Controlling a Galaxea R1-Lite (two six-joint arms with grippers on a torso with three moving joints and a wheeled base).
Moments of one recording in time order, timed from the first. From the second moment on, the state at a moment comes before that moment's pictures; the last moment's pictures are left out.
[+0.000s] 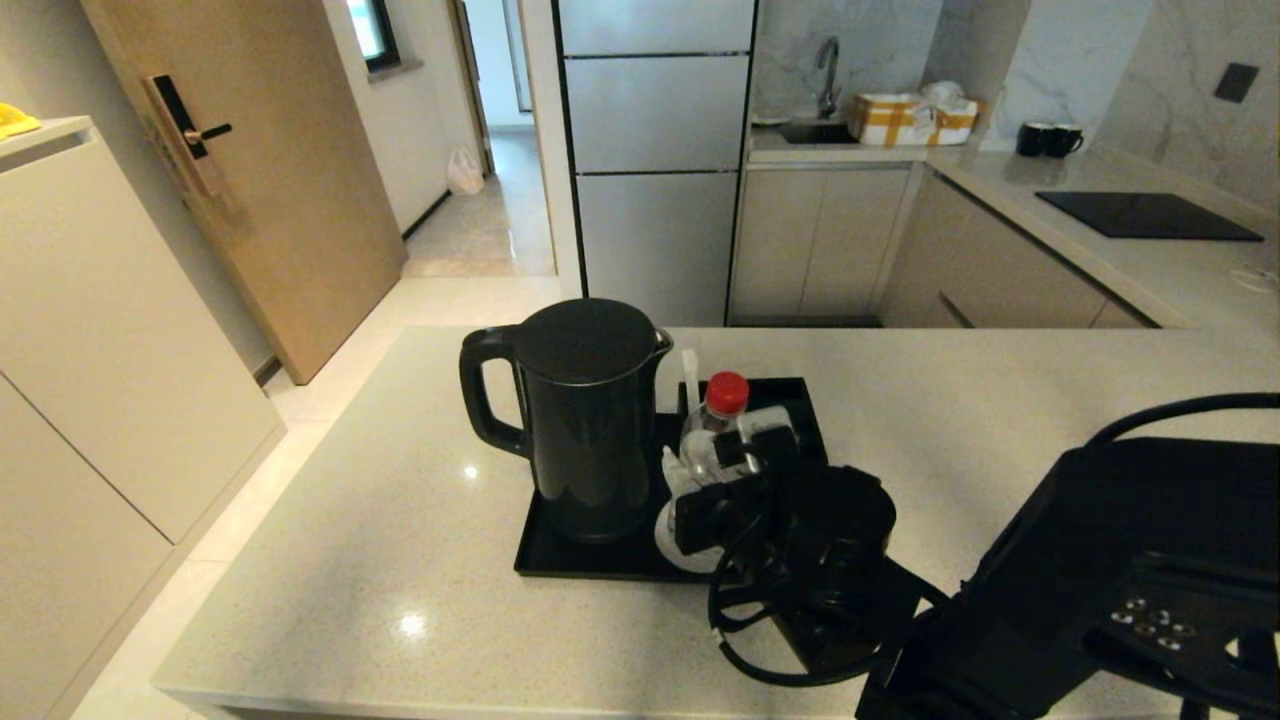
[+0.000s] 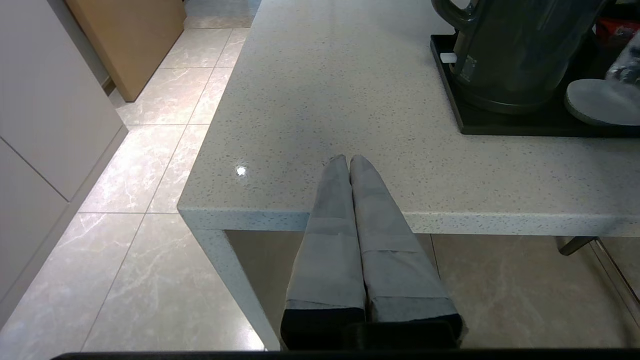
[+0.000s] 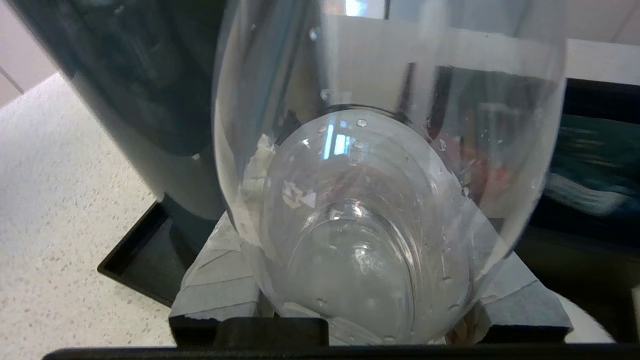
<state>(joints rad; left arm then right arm) 0.01 0.00 0.00 0.00 0.00 0.02 0.83 2.21 -0.76 -1.42 -0.45 0.01</state>
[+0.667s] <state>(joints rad) 0.01 0.00 0.00 0.00 0.00 0.02 0.78 2.33 -0.83 -1.42 -0.45 -0.02</state>
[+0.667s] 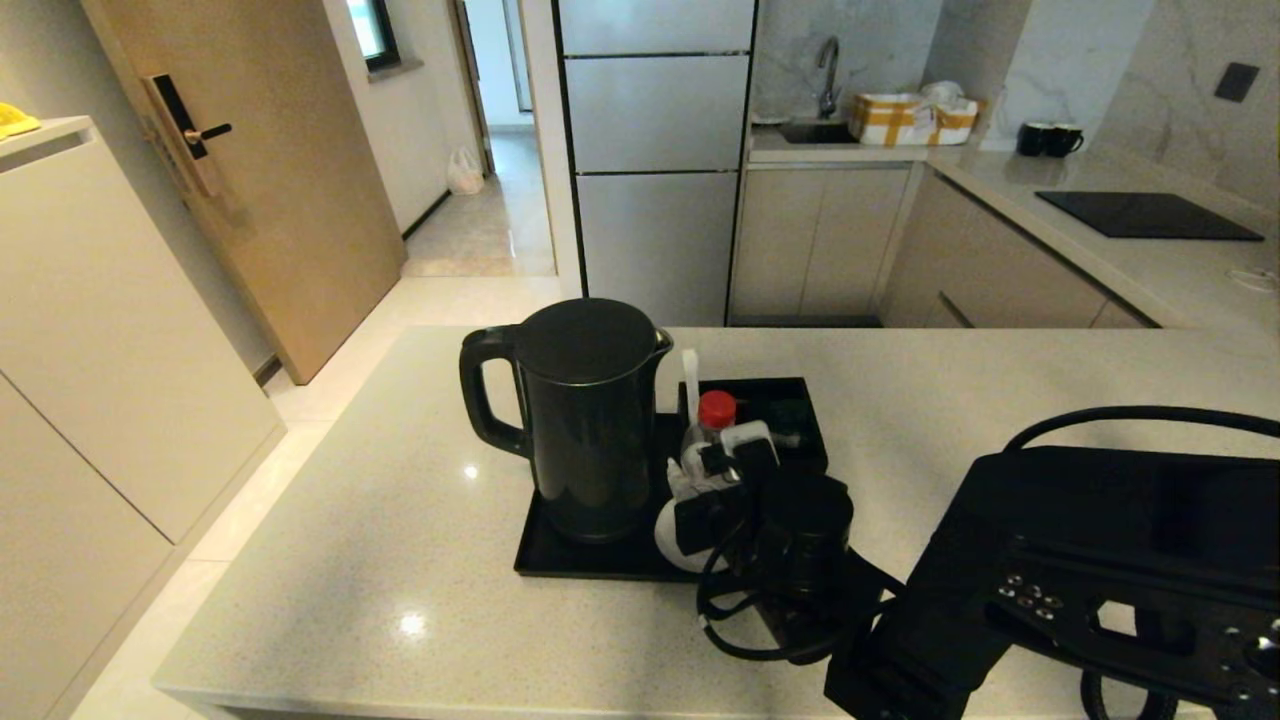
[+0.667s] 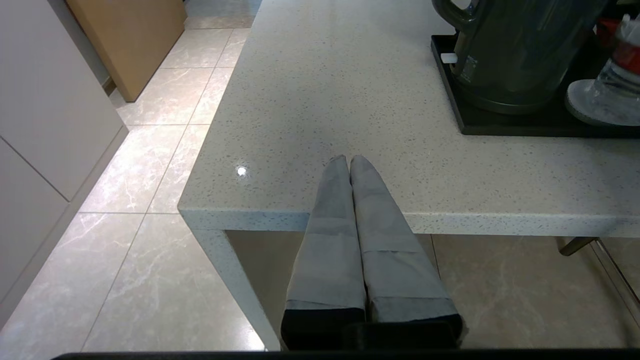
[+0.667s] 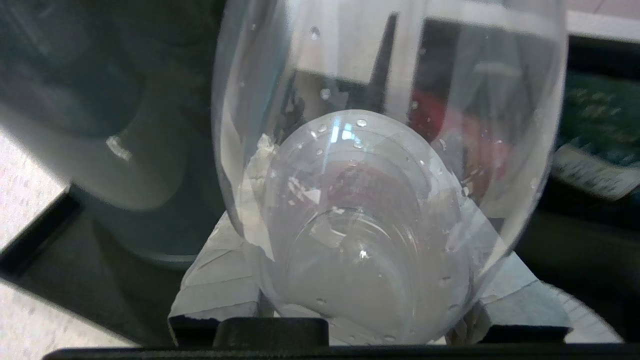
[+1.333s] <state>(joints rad) 0.01 0.00 0.00 0.00 0.00 0.02 0.79 2.39 -0.86 -1.44 -0.49 -0.03</state>
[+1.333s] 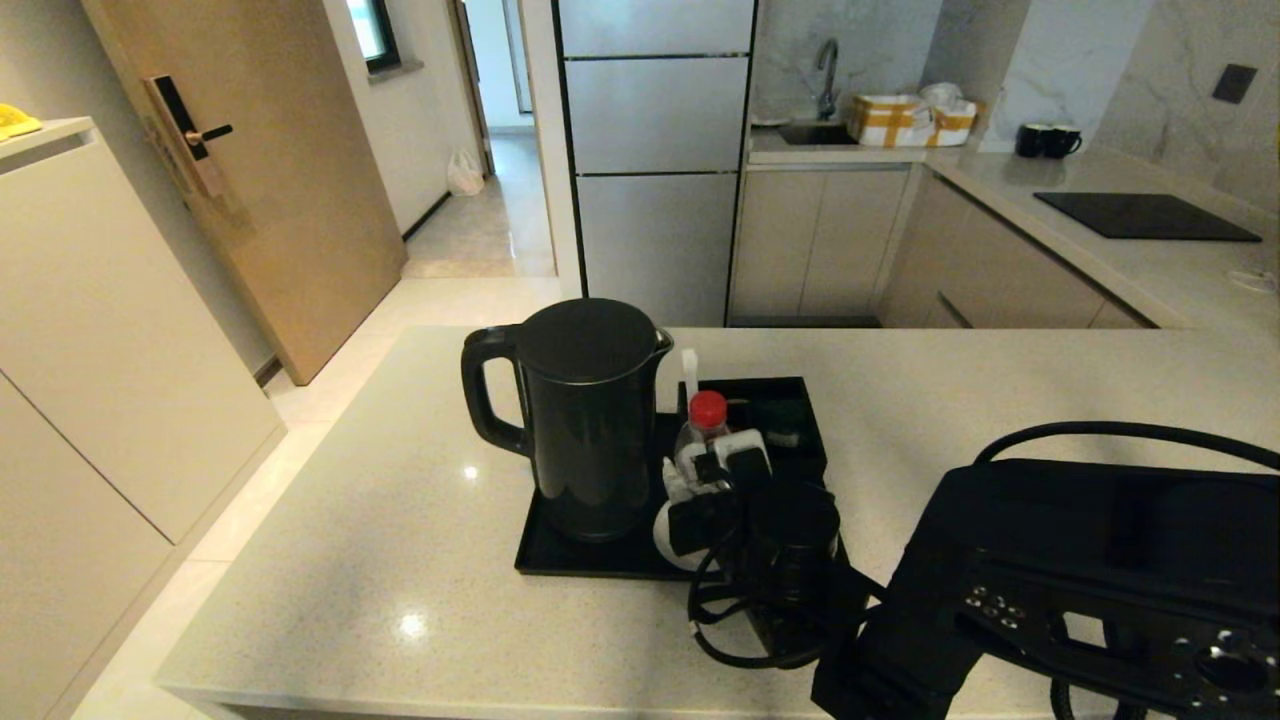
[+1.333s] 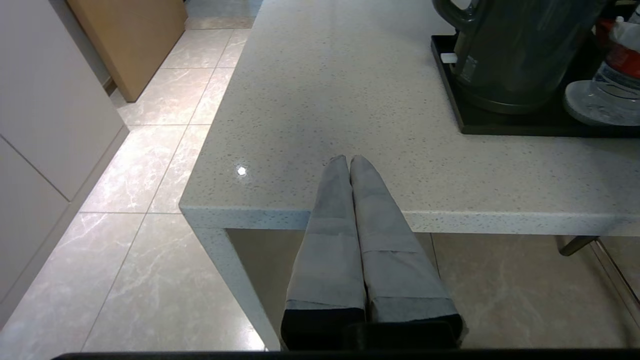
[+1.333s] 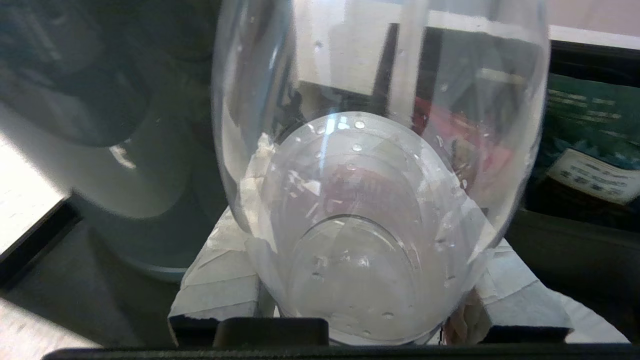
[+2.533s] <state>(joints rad) 0.01 0.00 0.00 0.00 0.00 0.02 0.79 2.37 -0.82 -1.46 -0.51 -0.05</state>
